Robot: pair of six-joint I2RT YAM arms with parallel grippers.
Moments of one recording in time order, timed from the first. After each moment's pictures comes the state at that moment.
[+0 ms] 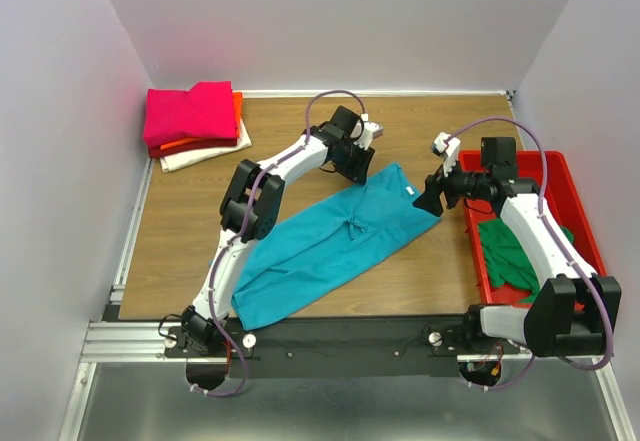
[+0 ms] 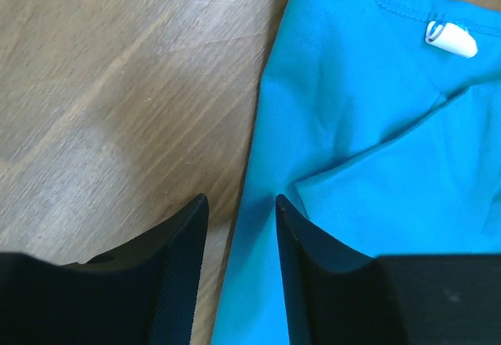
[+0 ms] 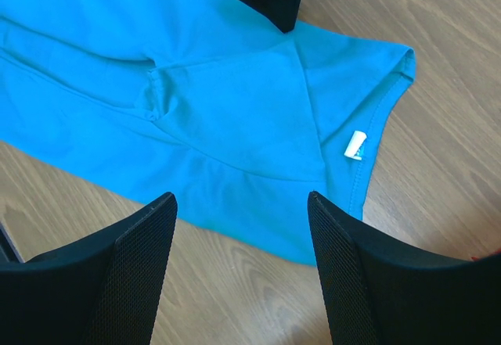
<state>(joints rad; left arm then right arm) -0.59 2.40 2.00 -0.55 0.40 0.02 0.02 1.26 0.94 -0.52 -0.78 -0.56</state>
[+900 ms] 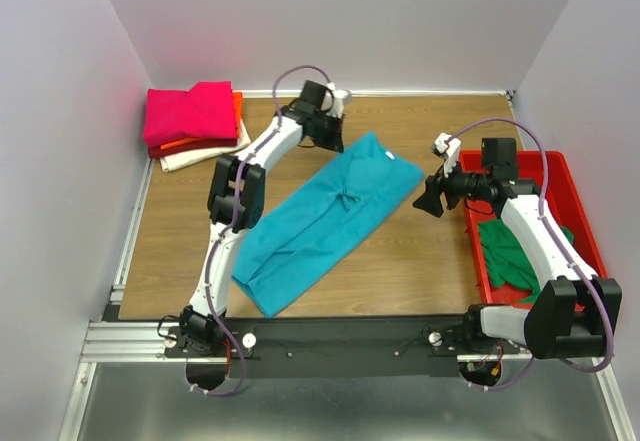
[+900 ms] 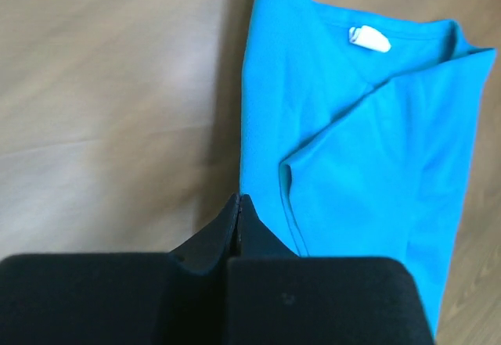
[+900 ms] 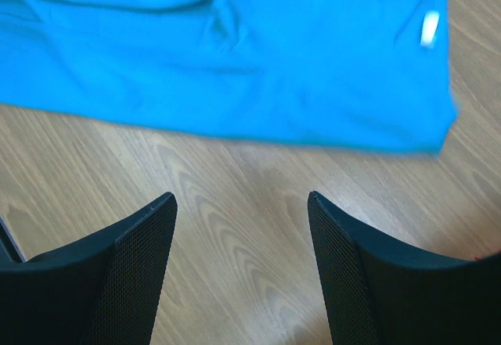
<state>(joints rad) -0.45 2.43 2.15 -0.56 0.45 -0.08 0.02 1.25 0.93 -0.52 -0.78 -0.56</state>
